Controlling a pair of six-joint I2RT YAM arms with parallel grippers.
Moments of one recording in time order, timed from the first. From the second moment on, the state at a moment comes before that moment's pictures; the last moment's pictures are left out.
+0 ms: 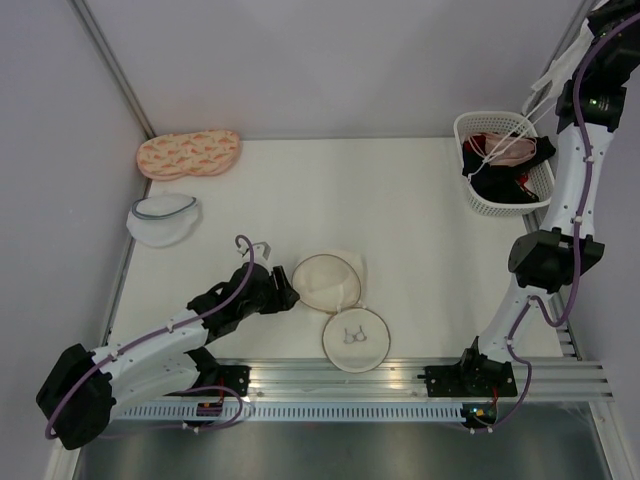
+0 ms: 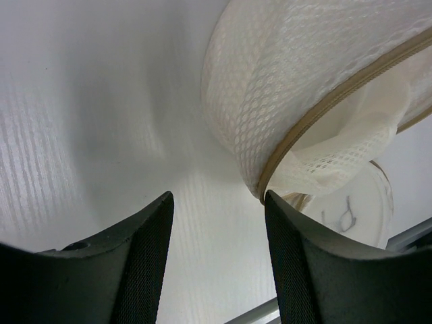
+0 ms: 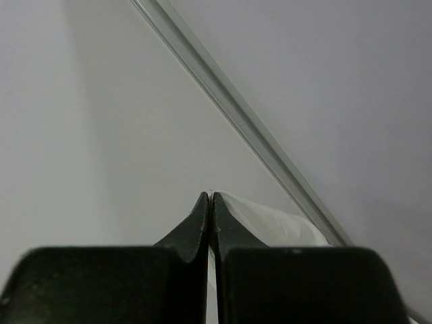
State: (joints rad) left arm -0.75 0.92 0.38 -0.16 -0.13 -0.77; right arm -0.29 2.02 2.45 -0.03 0.32 0.59
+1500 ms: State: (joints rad) left arm -0.75 1.04 0.36 -0.03 -0.06 -0.81; right arm -0.32 2.22 2.15 -0.26 0.07 0.65
